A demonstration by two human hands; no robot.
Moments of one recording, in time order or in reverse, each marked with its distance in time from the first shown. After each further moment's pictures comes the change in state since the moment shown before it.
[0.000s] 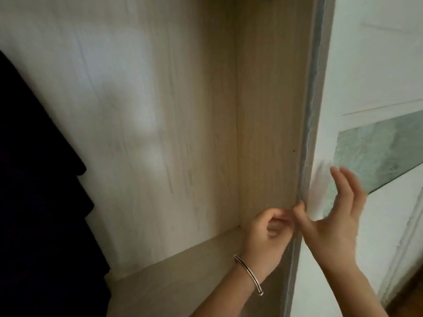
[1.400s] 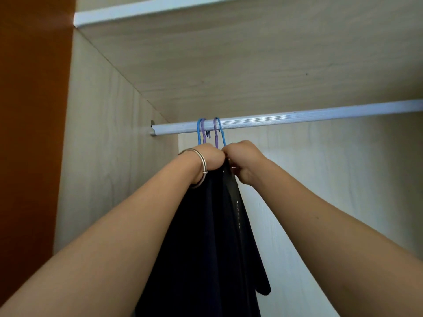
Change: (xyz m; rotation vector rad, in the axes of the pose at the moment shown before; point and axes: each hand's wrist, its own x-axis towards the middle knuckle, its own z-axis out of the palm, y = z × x) left_hand 0.025 0.364 -0.435 1.085 0.761 -0.263; right_hand 0.173 -0.499 0.256 1.081 -0.883 0.351
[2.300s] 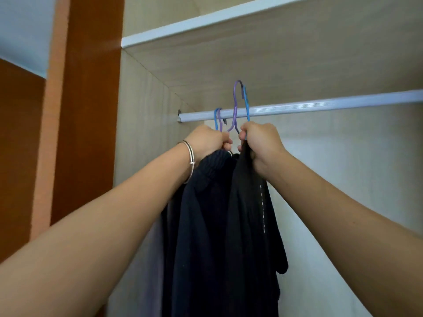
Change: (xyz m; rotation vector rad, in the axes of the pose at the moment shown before) left_hand -0.105 0.026 -0.007 -0.448 0.121 -0.004; right_hand -0.082 -0.020 -0.042 0.238 -0.045 -0.053
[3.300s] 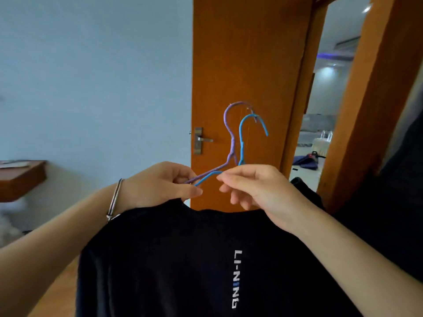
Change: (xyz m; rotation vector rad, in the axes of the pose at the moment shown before) left_hand -0.440 -0.071 -0.228 0.577 0.387 -0.742; right_hand -0.353 0.070 0.165 0.176 -1.467 0.284
